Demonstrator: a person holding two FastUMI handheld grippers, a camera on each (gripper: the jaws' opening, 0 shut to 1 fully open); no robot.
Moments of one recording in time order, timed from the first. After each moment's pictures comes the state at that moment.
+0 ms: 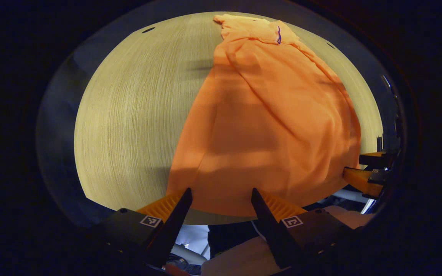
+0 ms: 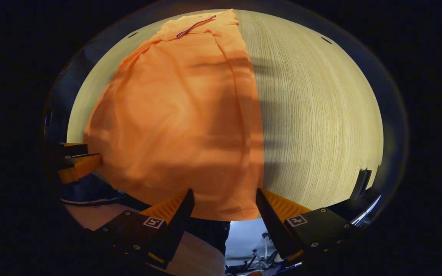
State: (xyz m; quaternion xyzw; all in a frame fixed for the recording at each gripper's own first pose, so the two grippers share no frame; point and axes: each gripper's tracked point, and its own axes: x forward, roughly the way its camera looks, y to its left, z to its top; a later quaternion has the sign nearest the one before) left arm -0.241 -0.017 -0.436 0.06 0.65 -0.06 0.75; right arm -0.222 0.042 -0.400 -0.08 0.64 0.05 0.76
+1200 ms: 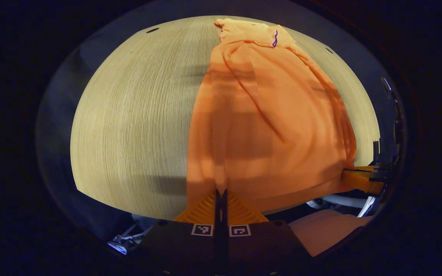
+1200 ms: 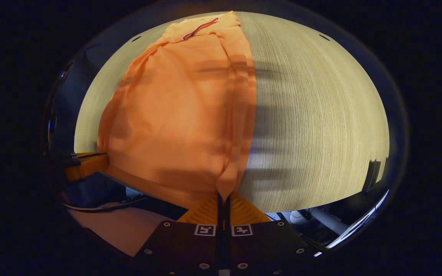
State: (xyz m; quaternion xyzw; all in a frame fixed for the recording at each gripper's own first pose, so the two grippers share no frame) left arm -0.250 -0.034 -0.438 -0.02 0.64 -0.05 0.77; right arm -0.235 0.060 -0.395 -0.04 0.63 0.07 0.77
